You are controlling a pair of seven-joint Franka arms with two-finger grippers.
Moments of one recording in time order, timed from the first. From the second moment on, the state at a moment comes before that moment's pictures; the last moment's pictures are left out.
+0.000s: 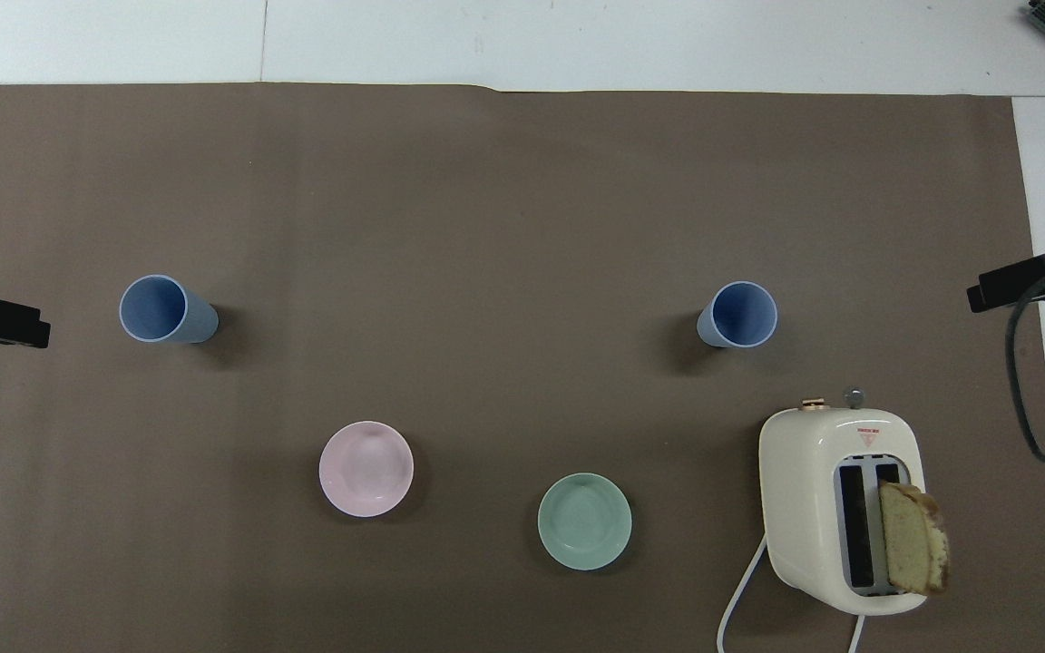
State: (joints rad) left arm 0.06 -0.09 -0.07 -1.65 -0.01 1.56 0.08; right arm -0.11 0.05 0.06 -1.47 0.01 1.49 -0.16
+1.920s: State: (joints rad) left arm 0.12 0.15 -0.07 -2.00 -0.05 2.21 0.29; right arm -0.11 0.05 0.06 -1.47 0.01 1.49 -0.16
